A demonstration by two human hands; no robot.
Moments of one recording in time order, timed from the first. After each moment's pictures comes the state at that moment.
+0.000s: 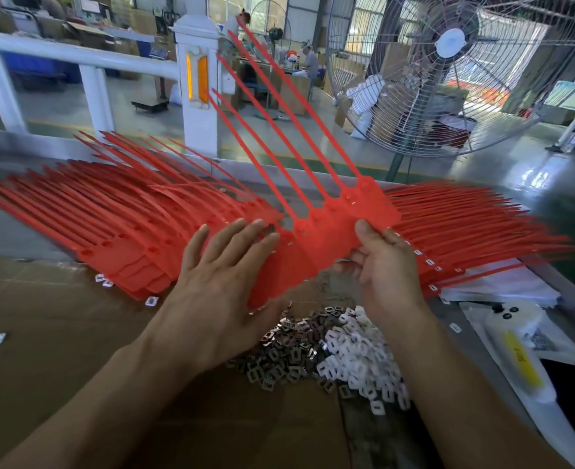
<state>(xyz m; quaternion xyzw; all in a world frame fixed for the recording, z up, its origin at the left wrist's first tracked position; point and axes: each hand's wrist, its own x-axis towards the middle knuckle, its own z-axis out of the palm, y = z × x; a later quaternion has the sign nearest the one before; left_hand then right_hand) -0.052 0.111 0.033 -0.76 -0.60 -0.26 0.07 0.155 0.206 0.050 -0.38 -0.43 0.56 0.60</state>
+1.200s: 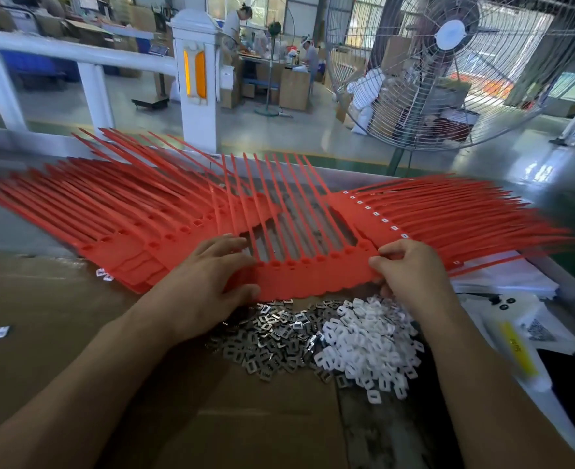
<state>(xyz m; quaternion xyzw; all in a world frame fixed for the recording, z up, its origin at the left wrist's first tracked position) -0.081 0.135 0.019 -0.77 -0.59 -0.23 -0.08 0.220 0.221 0.038 -0.66 -0.61 0.24 0.35</state>
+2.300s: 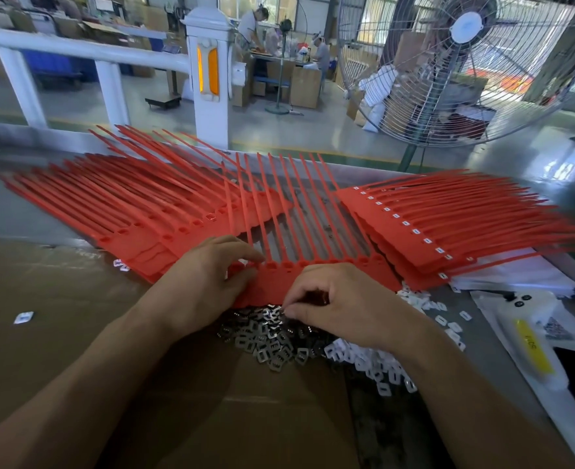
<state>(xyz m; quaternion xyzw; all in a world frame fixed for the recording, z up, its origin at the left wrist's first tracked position) -0.082 0.119 0.026 -0.74 -0.57 -0.34 -0.10 0.155 0.166 0.042 -0.33 -0.90 0.26 0.15</state>
